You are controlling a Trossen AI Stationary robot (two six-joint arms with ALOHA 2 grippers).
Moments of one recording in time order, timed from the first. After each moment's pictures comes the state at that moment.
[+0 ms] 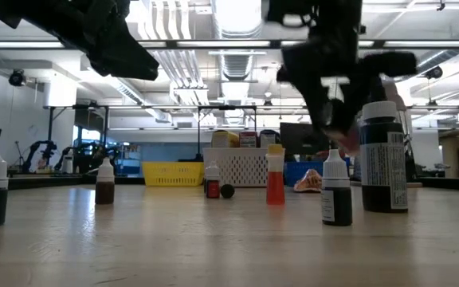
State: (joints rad) left arm -0.07 0.87 0.57 -0.08 -0.41 -0.13; right arm 0.12 1.78 1.38 -1.15 0.26 -0.39
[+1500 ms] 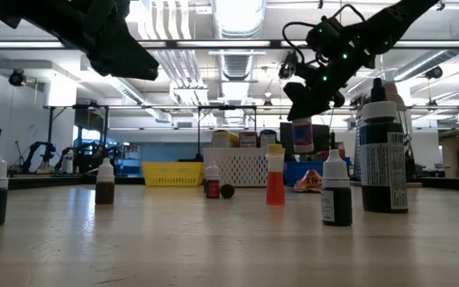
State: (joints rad) left arm -0.07 0.87 0.57 -0.08 -0.41 -0.13; right arm -0.60 1.42 0.87 -0.01 0.31 0.05
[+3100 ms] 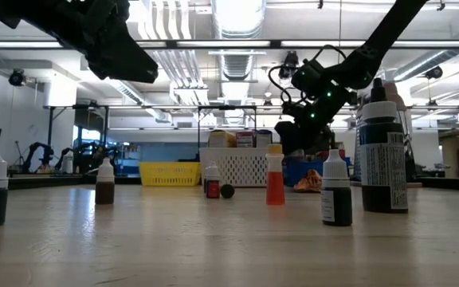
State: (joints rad) left arm -0.07 0.87 0.57 -0.10 -0.41 -0.18; right arm -0.68 1.71 0.89 0.13 0.17 -0.01
